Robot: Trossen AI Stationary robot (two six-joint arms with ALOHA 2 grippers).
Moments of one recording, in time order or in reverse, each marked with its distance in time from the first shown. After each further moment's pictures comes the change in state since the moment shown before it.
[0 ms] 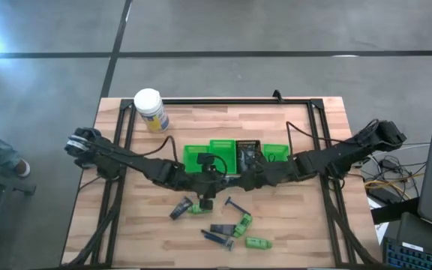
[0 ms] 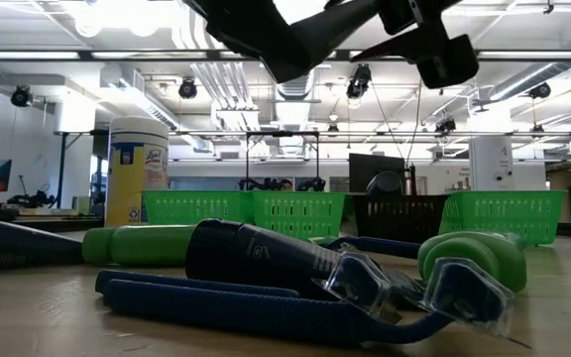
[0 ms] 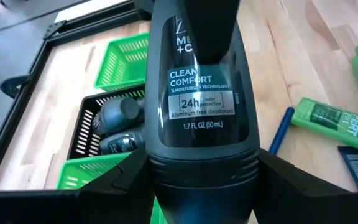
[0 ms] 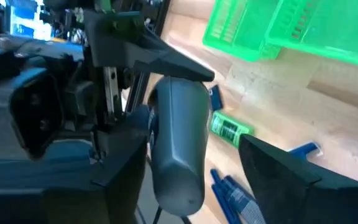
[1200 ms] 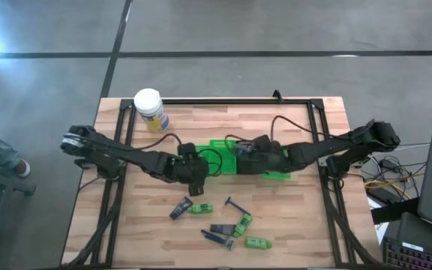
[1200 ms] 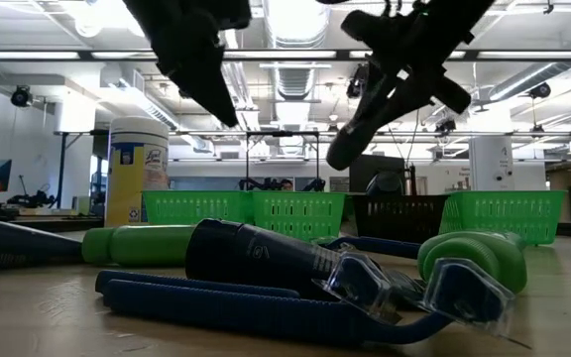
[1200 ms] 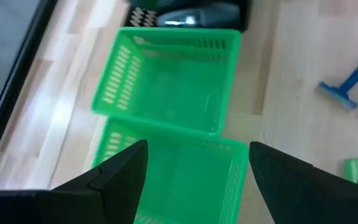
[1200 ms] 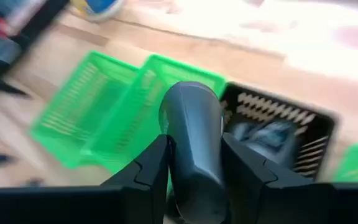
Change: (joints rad) left arm 0.068 -0.082 -0.045 -0.400 -0.090 -0.318; right arm -0.128 0.085 0.094 -0.461 0.392 -0.338
